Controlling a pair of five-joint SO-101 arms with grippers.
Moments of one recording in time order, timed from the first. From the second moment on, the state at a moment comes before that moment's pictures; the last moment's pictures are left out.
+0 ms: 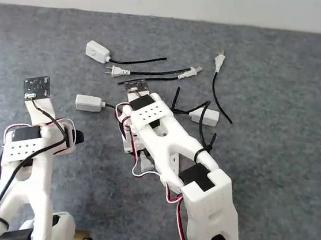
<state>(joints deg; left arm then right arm) -20.0 -26.4 55.4 55.1 5.8 -37.3 30.9 -7.1 76.0 -17.9</state>
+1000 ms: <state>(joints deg) -20.0 -26.4 55.9 55.1 5.8 -38.9 30.9 -7.7 79.6 -4.7</state>
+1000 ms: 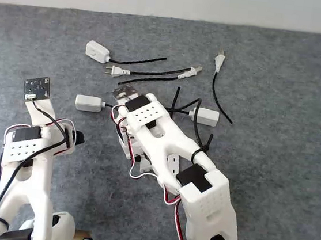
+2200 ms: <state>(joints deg) -20.0 -26.4 55.9 55.1 5.8 -38.4 33.0 -8.9 75.6 -1.0</state>
